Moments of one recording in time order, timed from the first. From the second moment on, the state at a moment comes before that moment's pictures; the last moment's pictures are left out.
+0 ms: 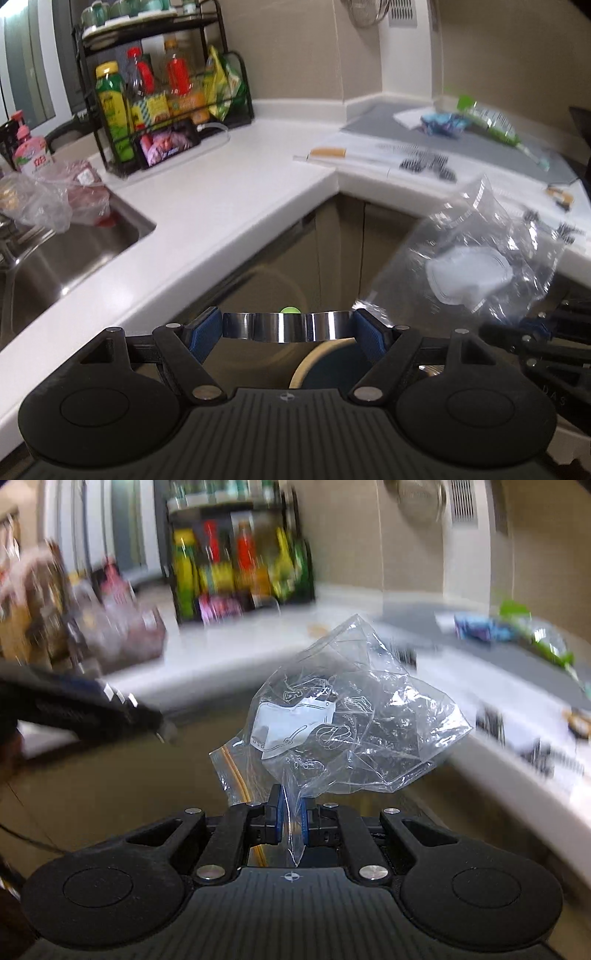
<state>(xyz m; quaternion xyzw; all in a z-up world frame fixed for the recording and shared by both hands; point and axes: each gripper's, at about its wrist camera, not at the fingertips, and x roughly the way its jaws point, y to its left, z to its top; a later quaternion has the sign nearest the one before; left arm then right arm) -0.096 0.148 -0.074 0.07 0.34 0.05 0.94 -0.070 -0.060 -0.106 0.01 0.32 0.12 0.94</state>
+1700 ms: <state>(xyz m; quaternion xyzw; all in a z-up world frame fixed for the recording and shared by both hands) -0.034 0.150 -0.135 0.05 0.44 0.02 0.90 -0.014 -0.057 -0.184 -0.01 0.46 0.12 0.88</state>
